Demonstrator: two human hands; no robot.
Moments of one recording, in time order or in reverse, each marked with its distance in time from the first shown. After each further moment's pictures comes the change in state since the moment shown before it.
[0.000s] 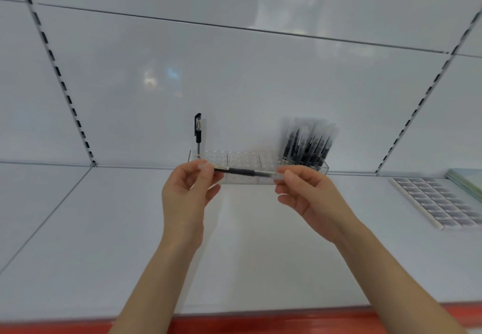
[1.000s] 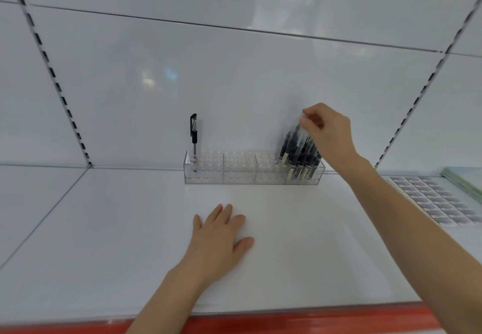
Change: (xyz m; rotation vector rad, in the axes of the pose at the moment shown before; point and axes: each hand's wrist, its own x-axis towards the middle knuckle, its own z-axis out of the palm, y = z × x) left_hand -0.013 -0.057 -0.017 1.687 -0.741 0.132; right_hand 0.088 -0.050 -0.043 -1.092 0.353 -0.606
